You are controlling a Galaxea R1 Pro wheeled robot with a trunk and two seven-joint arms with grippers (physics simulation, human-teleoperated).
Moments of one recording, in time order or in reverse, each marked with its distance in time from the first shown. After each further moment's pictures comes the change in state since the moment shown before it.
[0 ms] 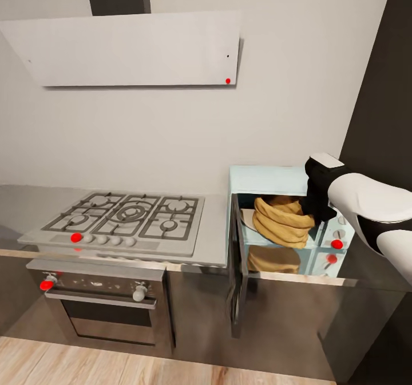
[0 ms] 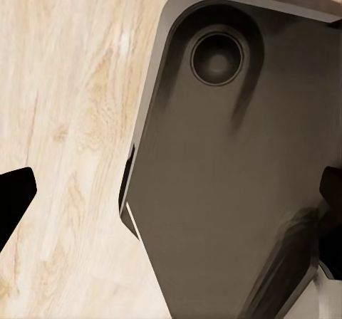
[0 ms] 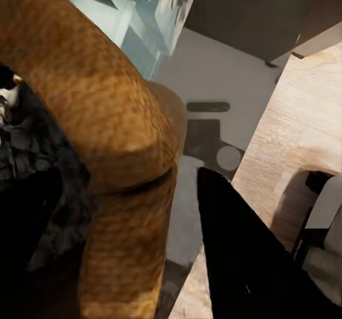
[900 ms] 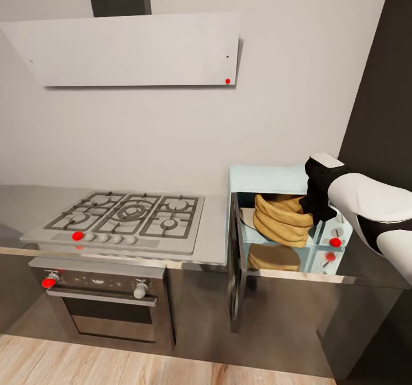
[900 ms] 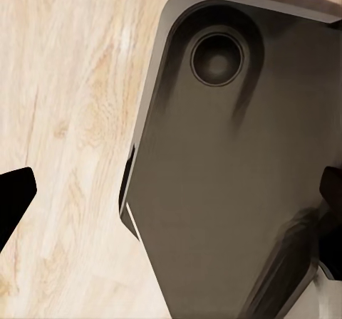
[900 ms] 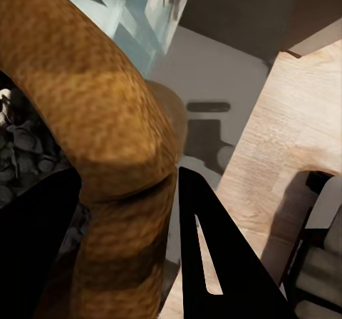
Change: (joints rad) left arm 0.000 0.000 0.000 0.000 0.000 -0.001 0.000; right arm 0.000 0.000 0.000 0.000 0.000 0.000 0.000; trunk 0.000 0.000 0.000
